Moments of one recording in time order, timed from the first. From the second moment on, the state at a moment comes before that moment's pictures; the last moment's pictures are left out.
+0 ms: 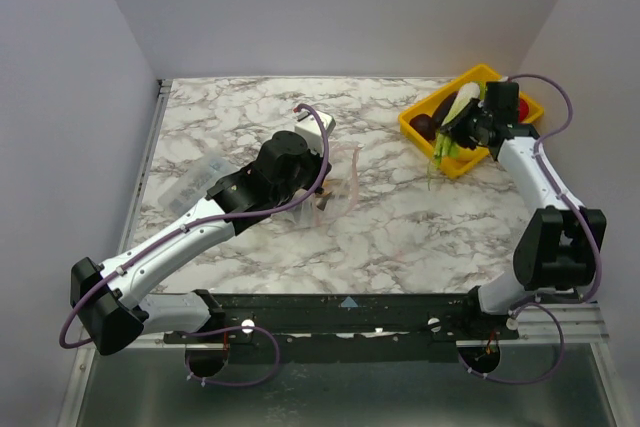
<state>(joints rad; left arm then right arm) -0.84 1.21 1.14 -0.33 -0.16 -0.25 -0.03 1.60 1.32 -0.42 -0.09 0.66</state>
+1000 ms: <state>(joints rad) -0.84 1.21 1.14 -0.34 -0.20 -0.24 0.26 0.86 1.09 -1.03 -0.77 0.44</state>
